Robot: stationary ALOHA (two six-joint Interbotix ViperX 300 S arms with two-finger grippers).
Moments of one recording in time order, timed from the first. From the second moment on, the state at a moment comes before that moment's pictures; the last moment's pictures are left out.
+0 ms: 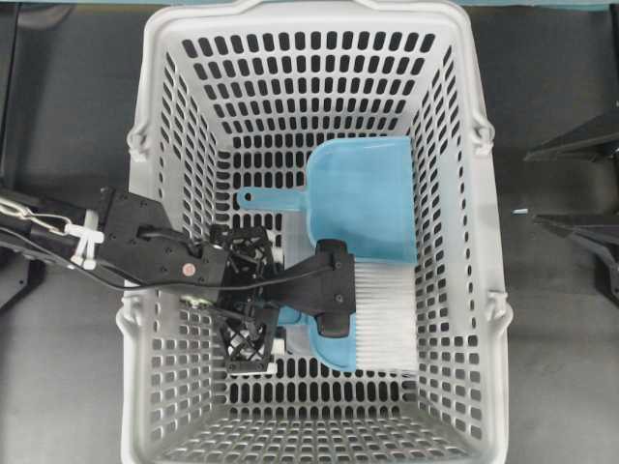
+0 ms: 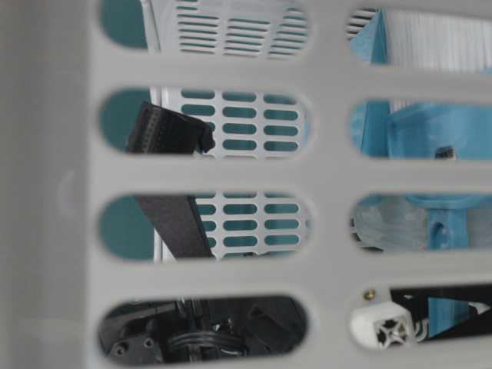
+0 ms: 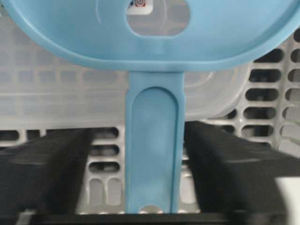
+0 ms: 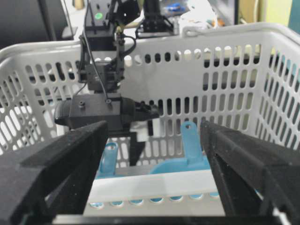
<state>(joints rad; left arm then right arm) -0.19 0.17 0.31 0.04 0.78 -0.24 0.00 -1.03 1.16 0.03 -0.08 0.04</state>
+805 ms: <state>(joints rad) -0.22 -0.02 0.17 0.04 0.90 -0.23 0.00 -1.03 1.18 0.03 -0.08 0.04</state>
